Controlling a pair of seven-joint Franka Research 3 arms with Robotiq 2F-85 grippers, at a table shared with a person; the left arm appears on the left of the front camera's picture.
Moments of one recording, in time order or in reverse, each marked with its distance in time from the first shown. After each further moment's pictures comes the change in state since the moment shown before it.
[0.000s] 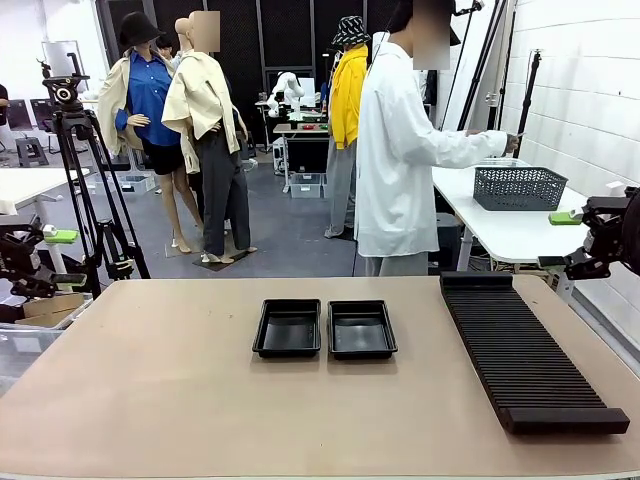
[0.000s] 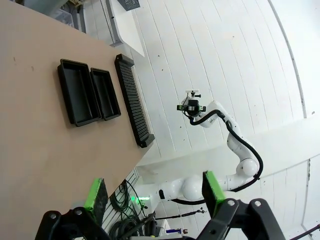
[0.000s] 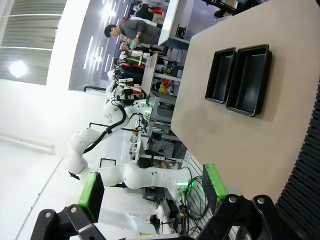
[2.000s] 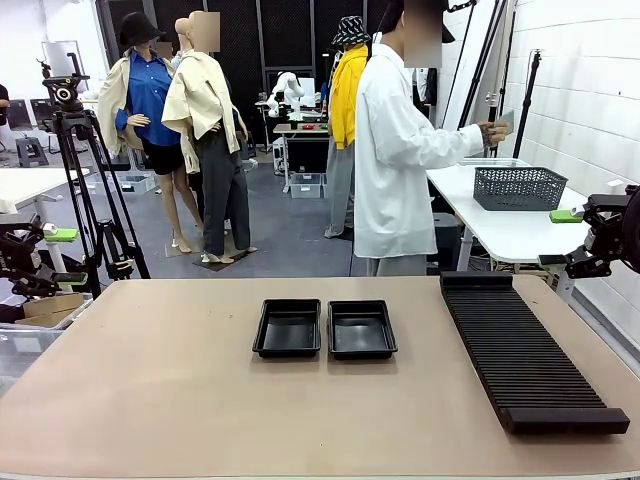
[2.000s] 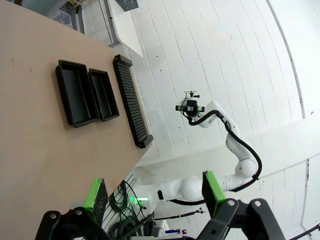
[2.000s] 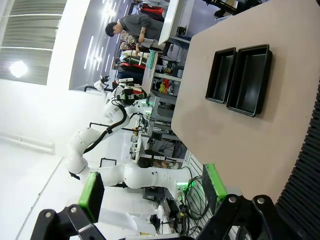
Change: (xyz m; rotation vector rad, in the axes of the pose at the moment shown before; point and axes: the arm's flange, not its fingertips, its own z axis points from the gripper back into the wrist) left arm 0.000 -0.001 -0.002 -0.007 -0.001 0.000; right arm 0.000 0.000 0.000 -0.001 0.000 0.002
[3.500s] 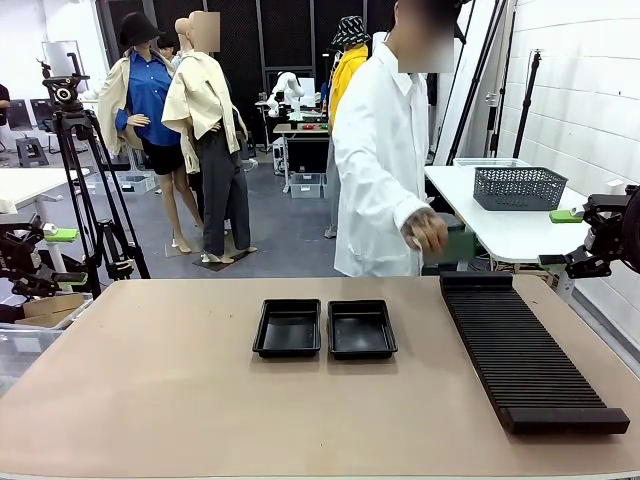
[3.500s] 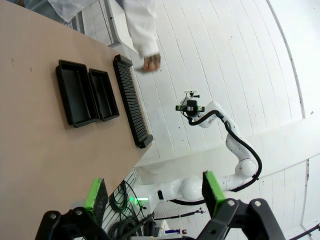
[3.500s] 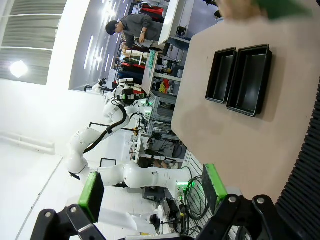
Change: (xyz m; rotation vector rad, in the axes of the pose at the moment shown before) left arm 0.000 0.000 0.000 0.000 0.000 0.000; right arm 0.000 0.000 0.000 0.000 0.000 0.000
